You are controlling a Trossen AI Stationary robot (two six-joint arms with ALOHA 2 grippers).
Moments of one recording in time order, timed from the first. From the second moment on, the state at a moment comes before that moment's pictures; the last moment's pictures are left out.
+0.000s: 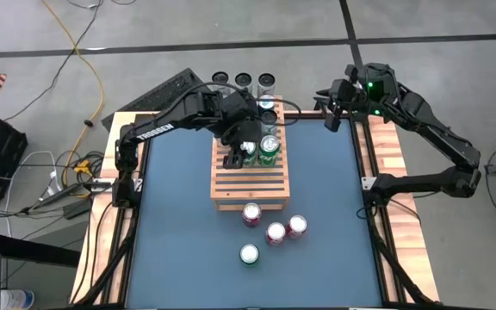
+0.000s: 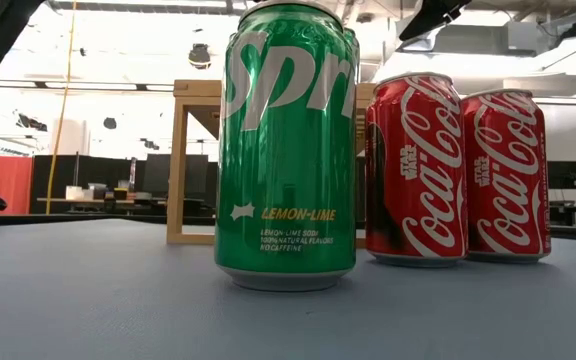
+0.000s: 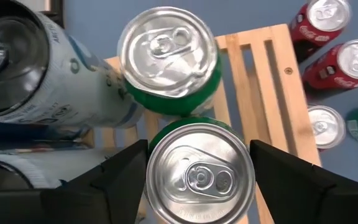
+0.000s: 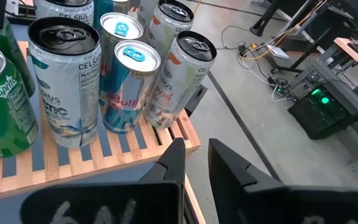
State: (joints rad) left arm 0.22 1.96 2.35 -1.31 0.04 0.34; right arm -0.65 1.09 1.38 -0.72 0.00 -0.45
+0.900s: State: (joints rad) left arm 0.20 1.94 2.36 -1.28 -0.08 0.35; right arm -0.65 1.09 1.38 -0.73 0.00 -0.45
